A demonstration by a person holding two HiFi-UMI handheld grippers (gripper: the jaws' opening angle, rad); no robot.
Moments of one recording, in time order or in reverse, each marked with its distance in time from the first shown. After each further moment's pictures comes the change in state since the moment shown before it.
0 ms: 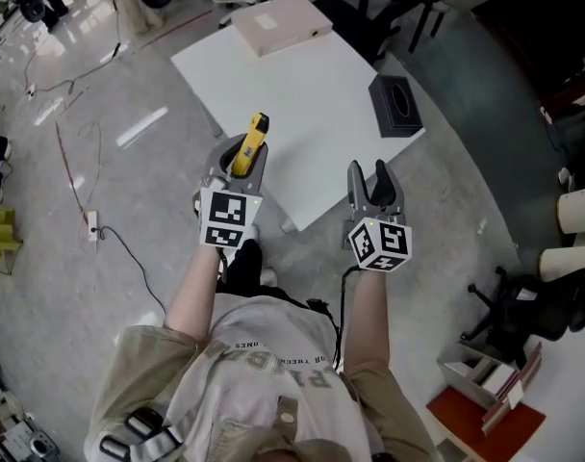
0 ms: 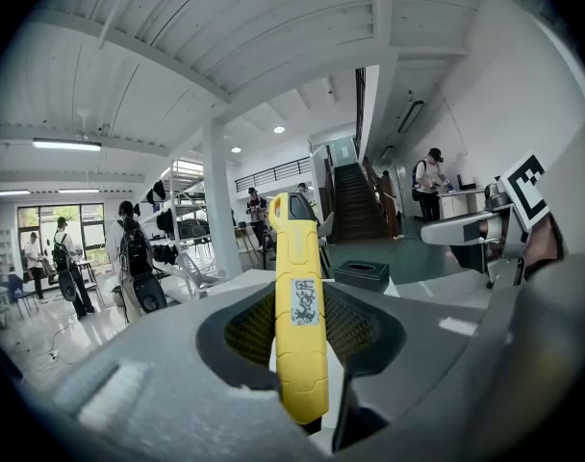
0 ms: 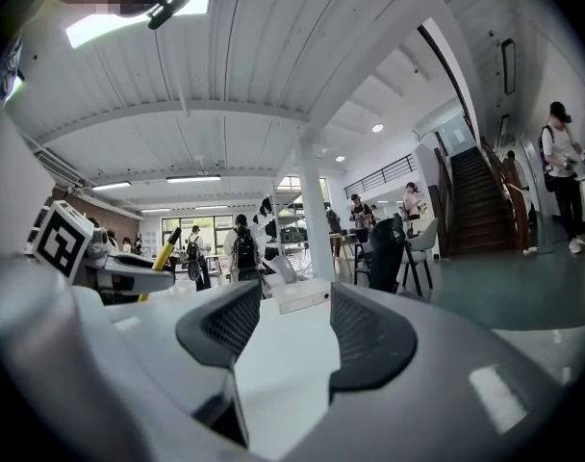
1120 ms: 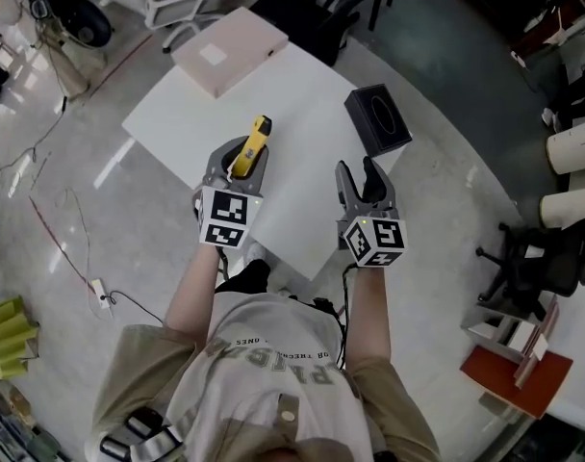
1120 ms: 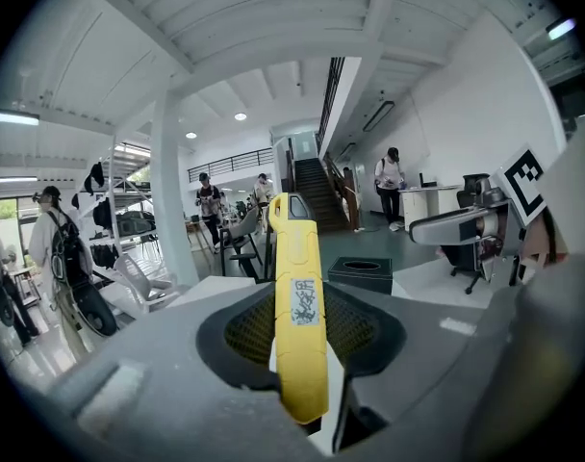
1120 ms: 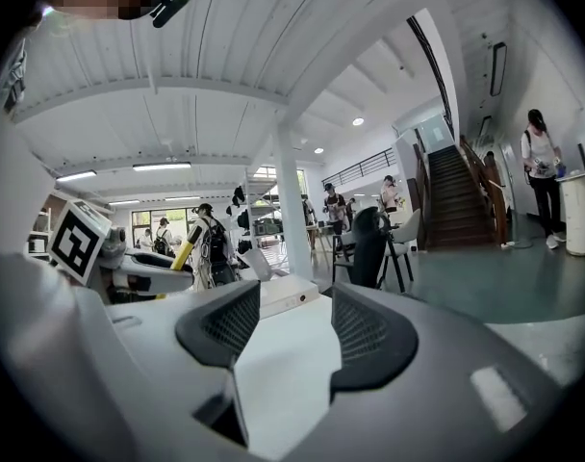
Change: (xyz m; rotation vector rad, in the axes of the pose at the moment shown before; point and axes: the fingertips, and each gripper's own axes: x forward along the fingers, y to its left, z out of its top) left arm 0.198 0.044 0.007 0.060 0.035 -0.292; right arm 0.146 -0.048 -0.010 0.034 0.050 -0.151
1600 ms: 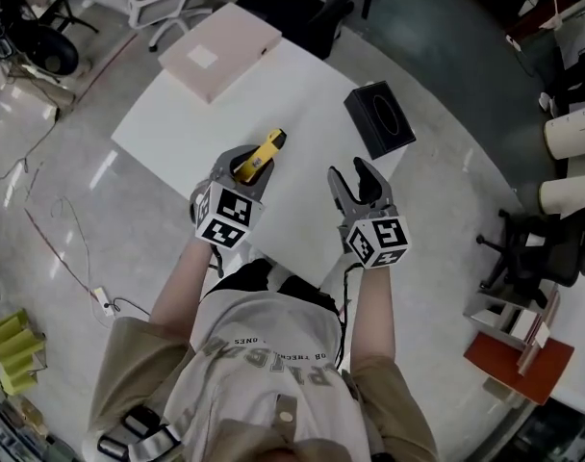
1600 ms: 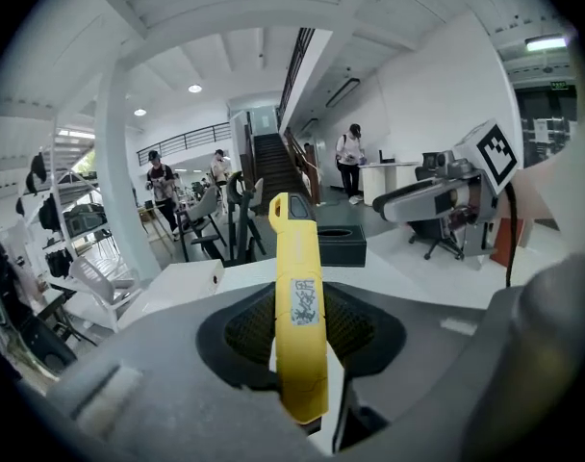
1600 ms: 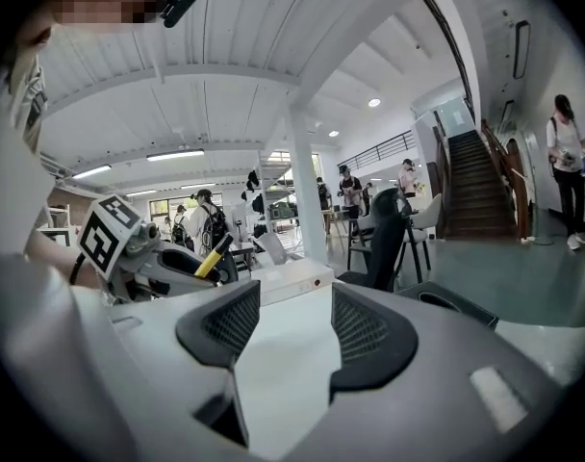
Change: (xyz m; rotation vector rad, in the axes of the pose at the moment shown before) left arm 0.046 -0.011 -0.041 0.115 0.161 -0.254; right arm 0.038 0.010 -0.025 -0.019 0.102 0.105
